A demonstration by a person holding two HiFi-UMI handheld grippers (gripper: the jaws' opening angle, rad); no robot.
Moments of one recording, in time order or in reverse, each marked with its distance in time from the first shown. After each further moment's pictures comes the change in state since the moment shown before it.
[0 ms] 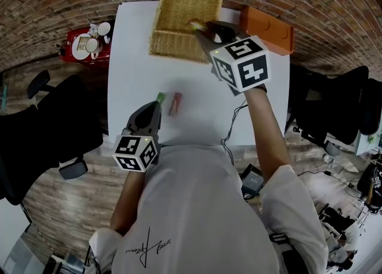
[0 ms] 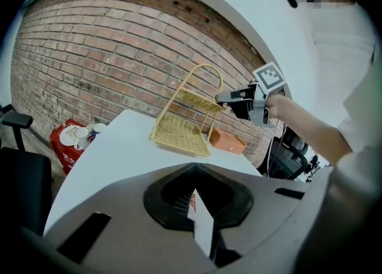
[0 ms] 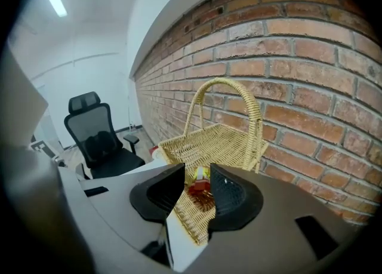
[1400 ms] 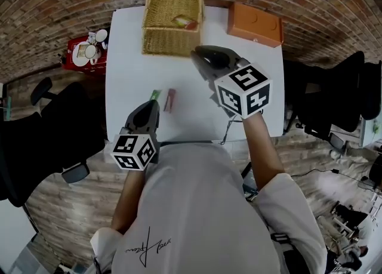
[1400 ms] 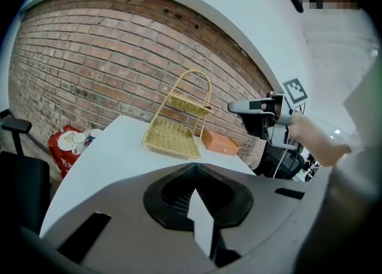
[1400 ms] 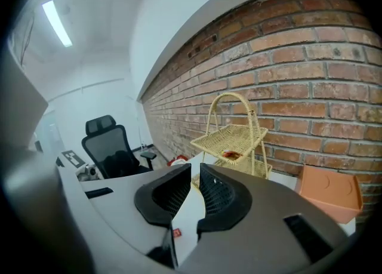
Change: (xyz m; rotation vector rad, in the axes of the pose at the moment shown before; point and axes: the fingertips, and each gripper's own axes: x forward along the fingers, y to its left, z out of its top) left arm -0.010 -0.025 0.002 0.038 -0.045 -0.018; right arm -0.073 0.048 -0.029 0.130 -0.159 0.098
